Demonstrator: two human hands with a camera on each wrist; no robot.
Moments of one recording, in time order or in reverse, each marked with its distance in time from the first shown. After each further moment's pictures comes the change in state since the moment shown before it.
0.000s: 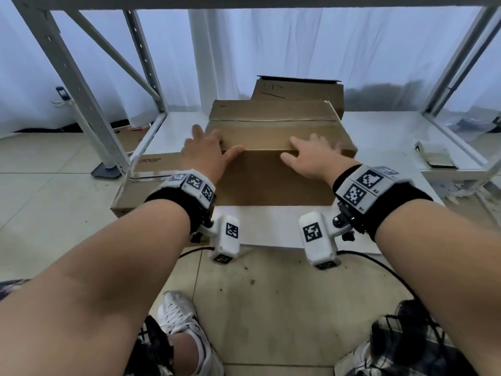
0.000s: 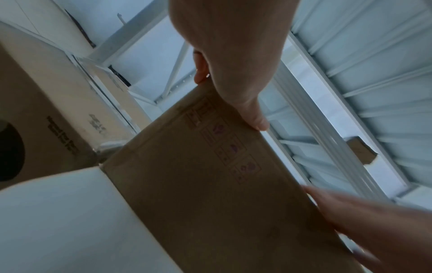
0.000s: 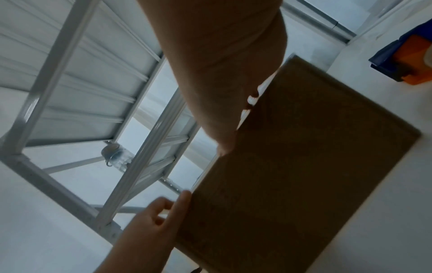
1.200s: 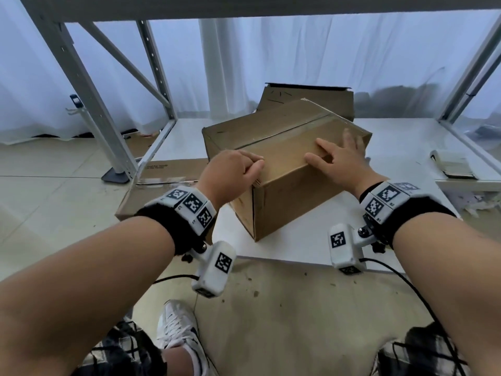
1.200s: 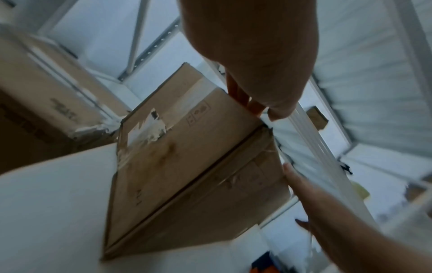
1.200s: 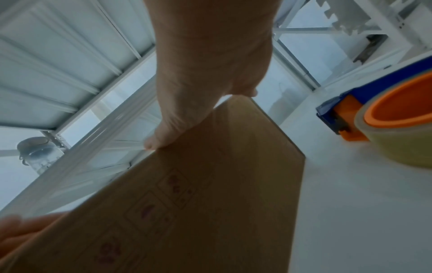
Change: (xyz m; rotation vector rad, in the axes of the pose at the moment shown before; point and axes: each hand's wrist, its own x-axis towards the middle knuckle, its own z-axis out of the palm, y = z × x) left_hand -0.012 0.017 0.001 -0.243 -0.021 0.469; right_hand 0.023 0.059 0.013 0.299 0.164 -0.042
